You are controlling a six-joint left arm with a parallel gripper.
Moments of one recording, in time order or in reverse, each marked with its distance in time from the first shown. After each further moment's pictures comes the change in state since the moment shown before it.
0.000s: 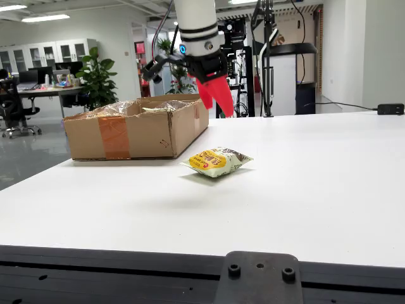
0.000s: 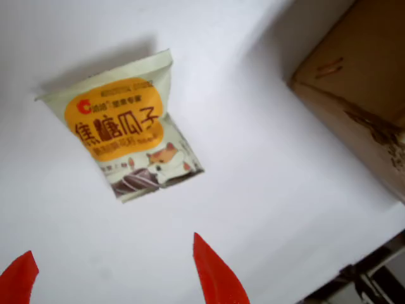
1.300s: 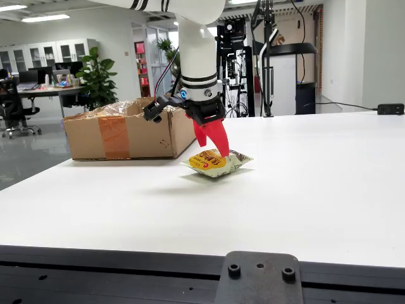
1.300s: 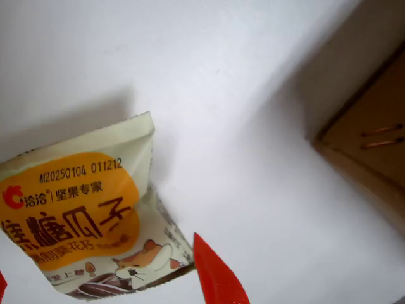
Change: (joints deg) arm 2.4 12.2 -8.8 -0.1 1.3 0.4
